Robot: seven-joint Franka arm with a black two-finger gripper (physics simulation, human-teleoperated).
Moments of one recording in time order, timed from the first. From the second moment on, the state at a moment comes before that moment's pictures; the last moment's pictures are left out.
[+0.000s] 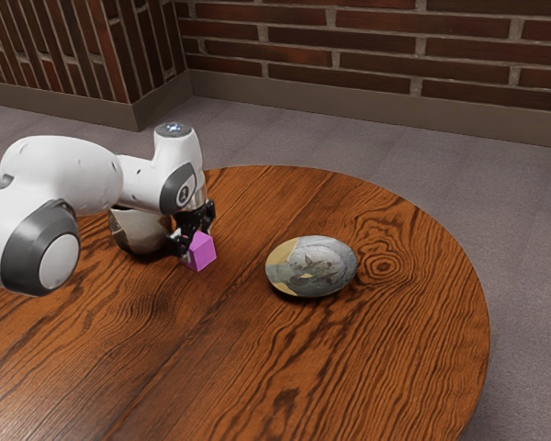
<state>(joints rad) -0.12 0.71 0.31 -1.54 -0.09 2.33 -1.40</state>
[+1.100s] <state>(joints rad) -0.21 0.54 0.02 -1.56 0.03 2.30 -1.57</state>
